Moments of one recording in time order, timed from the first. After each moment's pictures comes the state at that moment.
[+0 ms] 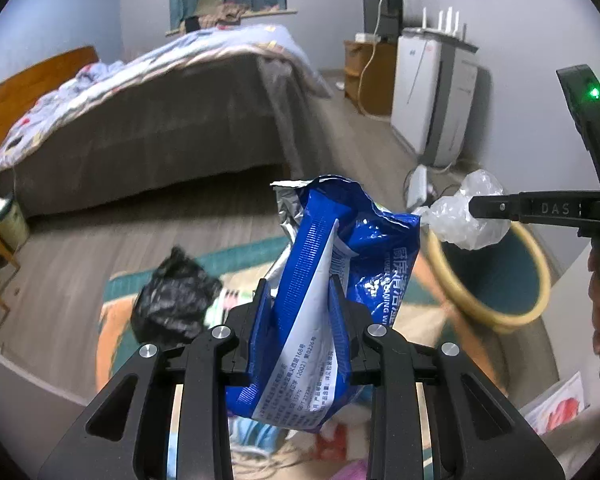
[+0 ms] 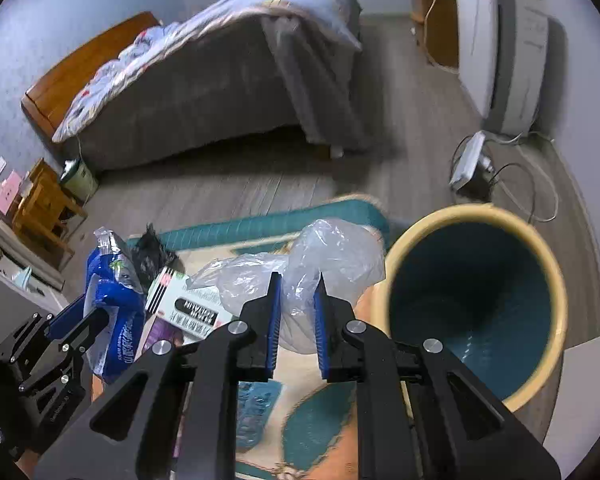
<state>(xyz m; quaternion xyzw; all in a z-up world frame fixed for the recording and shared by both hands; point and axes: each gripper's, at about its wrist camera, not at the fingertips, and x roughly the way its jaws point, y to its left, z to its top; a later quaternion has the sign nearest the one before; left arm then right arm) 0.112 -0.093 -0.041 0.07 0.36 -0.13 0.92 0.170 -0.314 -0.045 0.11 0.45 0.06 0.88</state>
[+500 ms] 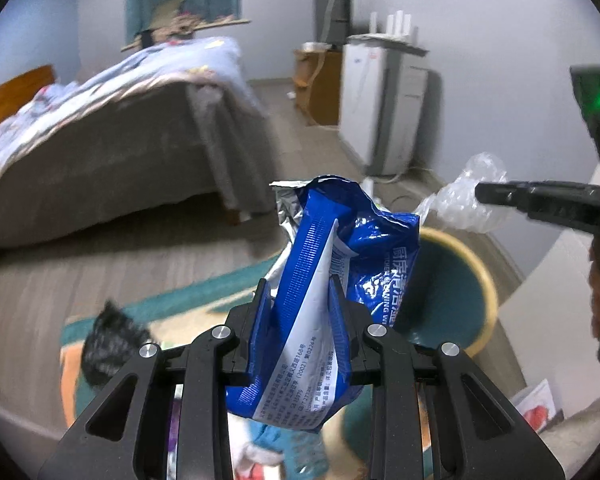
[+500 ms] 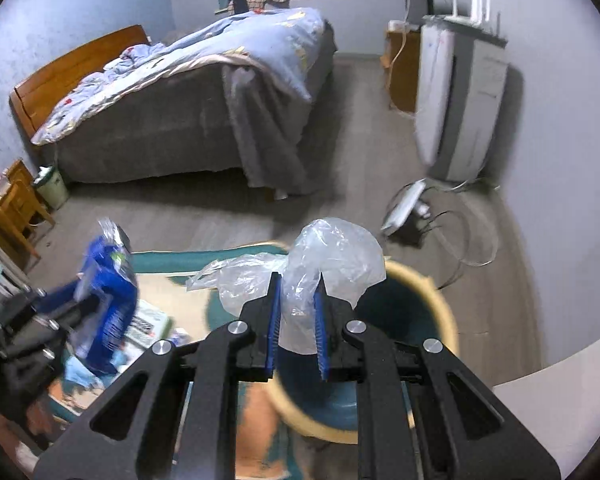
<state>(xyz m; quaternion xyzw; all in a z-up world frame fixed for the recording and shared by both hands) 0.130 -0.175 -0.003 0.08 0.35 -0.22 0.91 0.143 -0.401 0.010 0.04 0.40 -0.01 0.92</state>
